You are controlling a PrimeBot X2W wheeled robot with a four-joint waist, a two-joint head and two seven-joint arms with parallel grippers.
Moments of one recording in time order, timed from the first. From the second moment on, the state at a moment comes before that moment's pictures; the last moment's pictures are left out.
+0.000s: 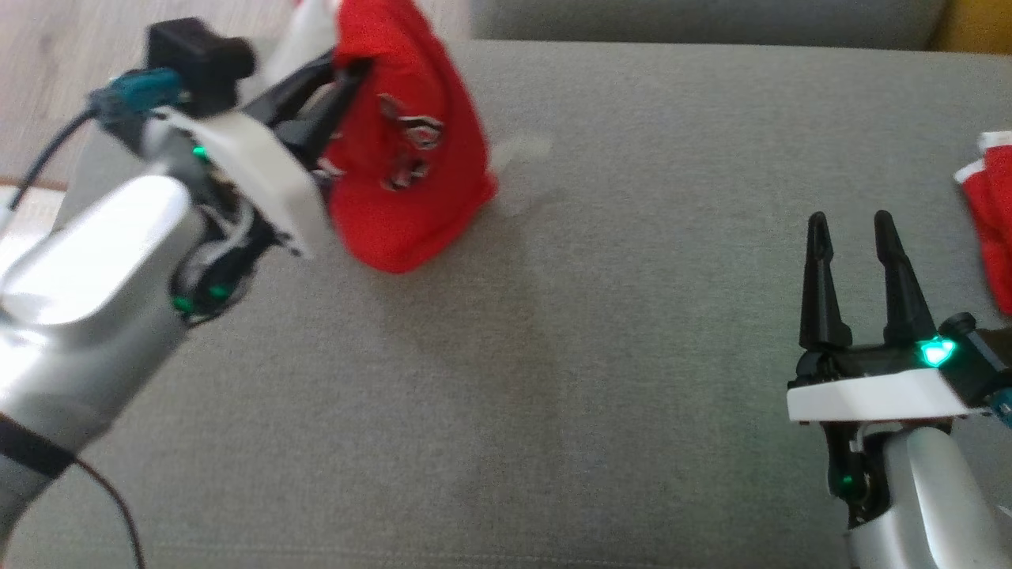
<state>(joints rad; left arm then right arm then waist) -1.03 0.58 -1.15 0.38 -0.97 -0.04 -0.17 -0.15 -0.05 0.01 0.13 0.24 0.13 -0.26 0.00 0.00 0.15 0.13</state>
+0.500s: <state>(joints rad) -1.05 0.32 -1.08 0.02 -1.12 0.27 -0.03 -0.13 -0.05 -0.03 0.12 0.28 0.13 -0.26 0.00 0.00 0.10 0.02</state>
